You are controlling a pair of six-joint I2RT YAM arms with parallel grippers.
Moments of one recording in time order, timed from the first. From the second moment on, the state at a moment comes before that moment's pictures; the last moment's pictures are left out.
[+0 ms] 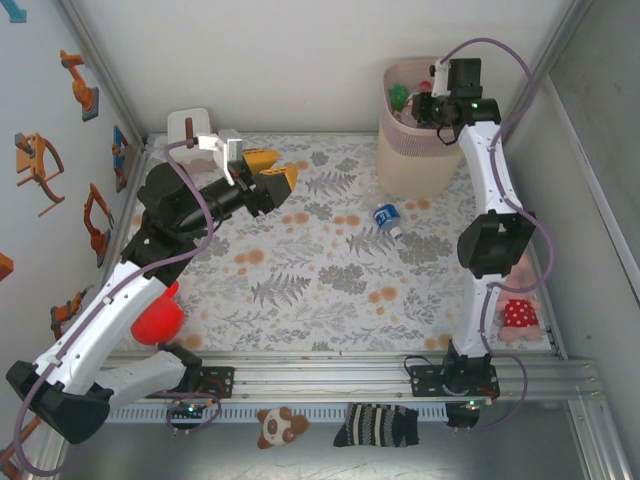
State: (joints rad) left arm -0.61 1.05 1.15 -0.02 0.43 -0.39; right arm 0.08 2.14 2.33 -0.81 -0.18 0.09
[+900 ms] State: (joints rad) left arm -0.60 1.05 1.11 -0.05 0.39 -0.39; right arm 0.07 1.71 2.06 -0.83 -0.25 0.17
